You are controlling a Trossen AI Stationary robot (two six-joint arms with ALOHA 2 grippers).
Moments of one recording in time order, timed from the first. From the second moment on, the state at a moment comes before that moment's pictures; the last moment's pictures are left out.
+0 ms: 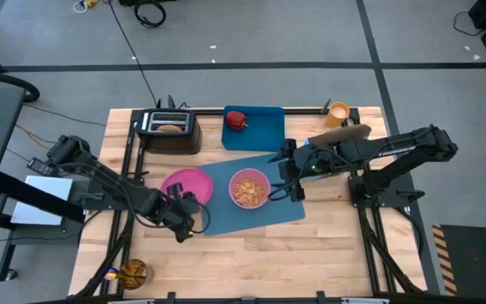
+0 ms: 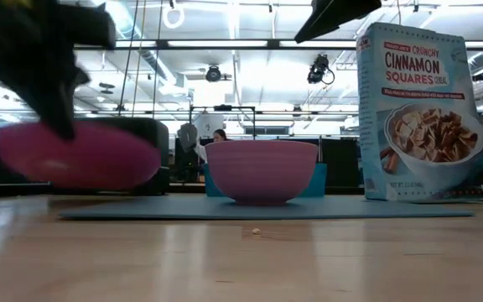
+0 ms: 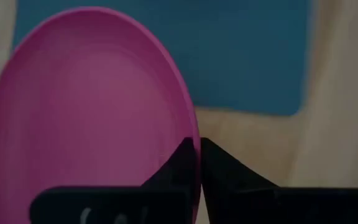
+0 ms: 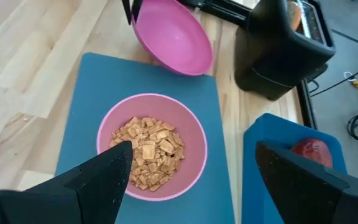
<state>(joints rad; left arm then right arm) -0.52 1.39 0.86 -0.75 -0.38 -0.72 0.13 1.27 1.12 -0.54 0.21 -0.24</state>
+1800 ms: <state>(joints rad) -0.48 1.72 1.13 -0.53 -0.30 -0.33 0.34 1.27 0.89 -0.72 0.08 0.31</state>
